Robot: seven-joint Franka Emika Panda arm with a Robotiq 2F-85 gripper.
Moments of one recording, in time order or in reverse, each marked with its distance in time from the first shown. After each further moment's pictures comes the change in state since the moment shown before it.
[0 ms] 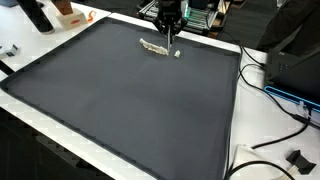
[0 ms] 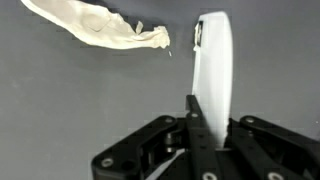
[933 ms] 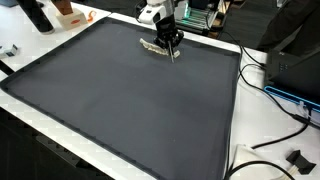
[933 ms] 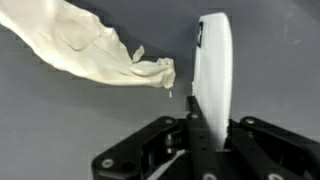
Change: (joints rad) arm -0.052 0.184 0.028 -0.007 0.283 0.073 -0.540
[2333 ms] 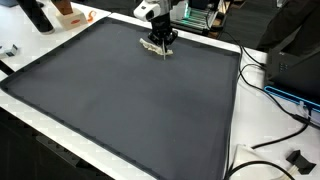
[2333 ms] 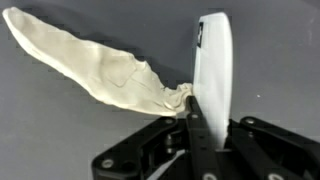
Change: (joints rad) arm -0.006 -0.034 -0.041 -0.041 -0.175 0.002 0.253
